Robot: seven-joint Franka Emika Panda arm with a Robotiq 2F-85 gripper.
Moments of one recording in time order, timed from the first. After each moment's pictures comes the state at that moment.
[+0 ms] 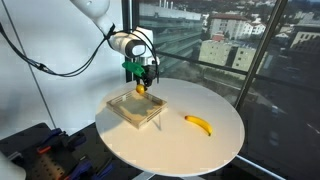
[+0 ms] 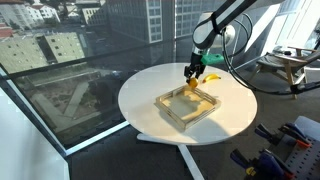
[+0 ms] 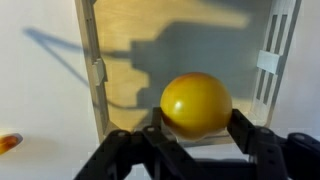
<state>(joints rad) -0.06 0.49 0.06 -1.90 0.14 2.45 -0.05</state>
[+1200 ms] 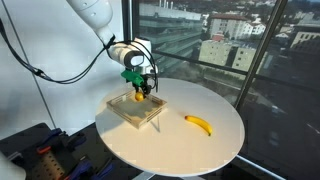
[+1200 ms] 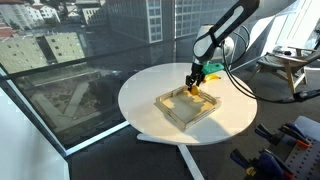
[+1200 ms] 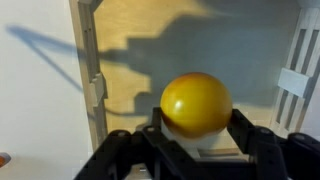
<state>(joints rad) -0.05 0.56 0.05 -1.94 0.12 2.54 -0.07</state>
